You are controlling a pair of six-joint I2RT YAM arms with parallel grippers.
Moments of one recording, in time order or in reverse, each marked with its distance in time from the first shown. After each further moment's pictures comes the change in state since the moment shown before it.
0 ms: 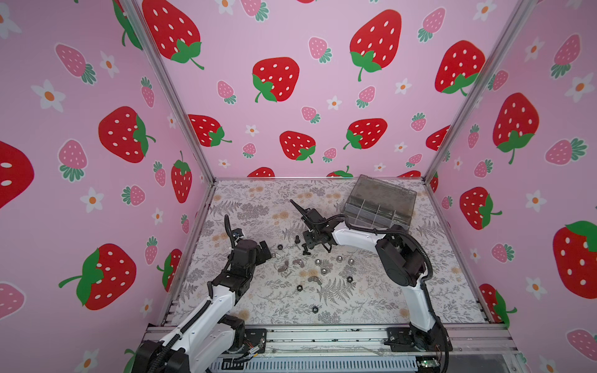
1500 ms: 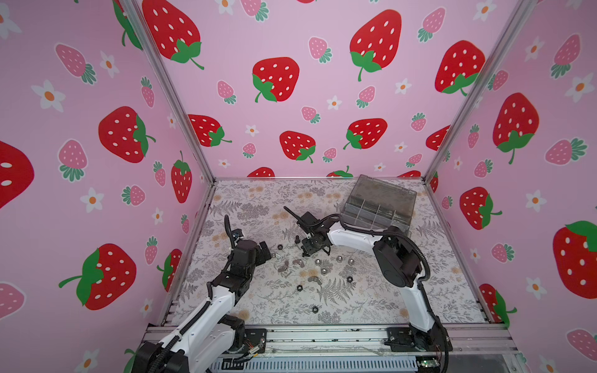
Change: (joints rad) left arm 0.000 -0.010 0.000 -0.016 0.006 0.000; right arm 0.039 0.010 0.063 -0.222 -0.032 -0.055
